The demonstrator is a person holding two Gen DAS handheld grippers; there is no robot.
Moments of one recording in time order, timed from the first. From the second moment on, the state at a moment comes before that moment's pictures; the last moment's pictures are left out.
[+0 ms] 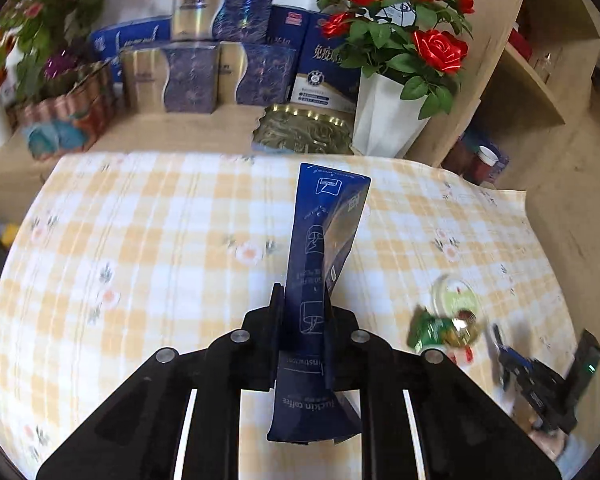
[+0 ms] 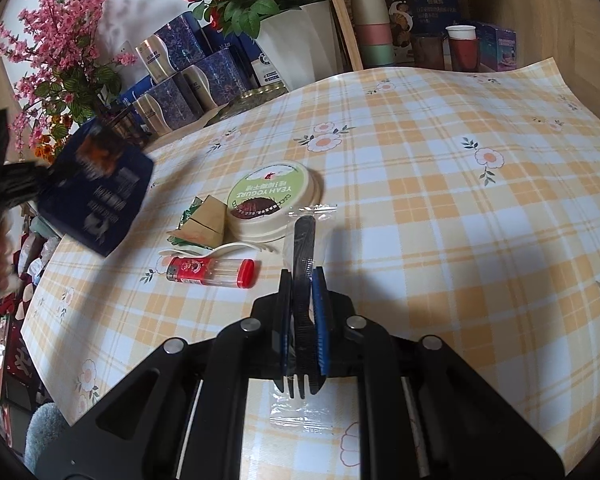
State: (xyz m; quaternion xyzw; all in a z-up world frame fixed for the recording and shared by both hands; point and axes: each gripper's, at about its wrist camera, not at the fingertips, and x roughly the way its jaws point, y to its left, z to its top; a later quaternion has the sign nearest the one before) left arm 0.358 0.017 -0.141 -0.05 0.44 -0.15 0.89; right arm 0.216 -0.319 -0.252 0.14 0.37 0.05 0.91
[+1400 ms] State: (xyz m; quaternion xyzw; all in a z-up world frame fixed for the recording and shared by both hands) left arm 0.034 -0.098 -0.271 0.17 0.54 -0.38 0.73; right arm -0.029 -0.291 -0.183 0.20 0.30 0.08 0.93
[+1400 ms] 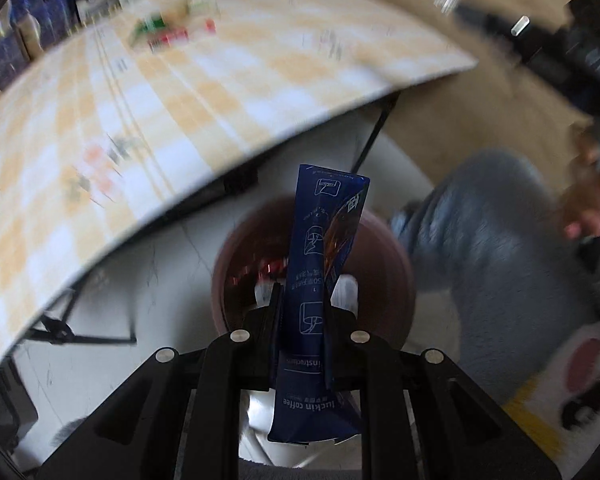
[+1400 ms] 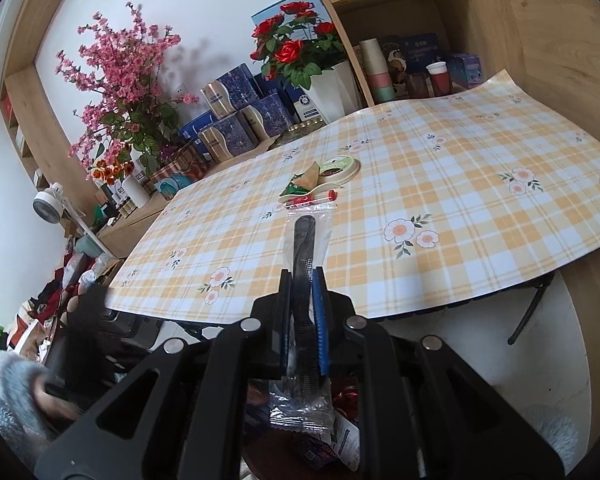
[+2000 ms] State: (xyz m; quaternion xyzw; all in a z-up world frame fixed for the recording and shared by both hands) left arm 0.050 -0.072 -0.260 0.07 0.48 -0.32 0.81; right arm -0.030 -0.288 -0.226 0.21 0.34 0.08 0.91
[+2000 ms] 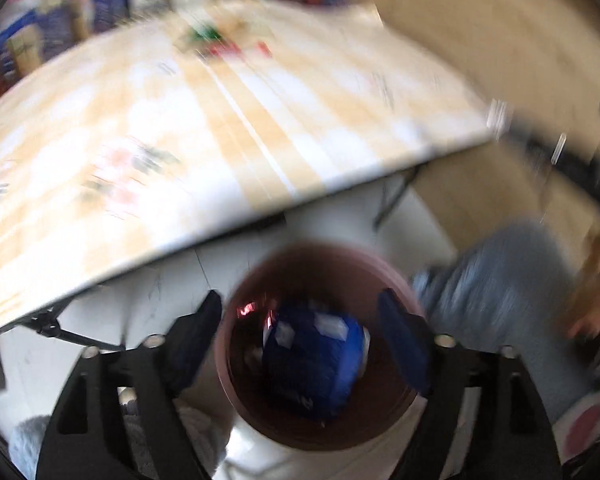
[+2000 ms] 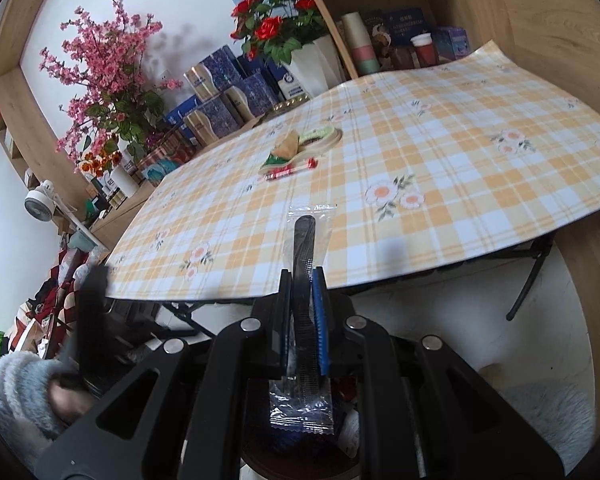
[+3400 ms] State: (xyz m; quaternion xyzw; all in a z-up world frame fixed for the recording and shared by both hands) left arm 0.016 0.068 -0.203 -0.09 0.34 -0.14 0.93; right arm -0.006 -0.190 -0.290 0.03 0.47 0.12 0.87
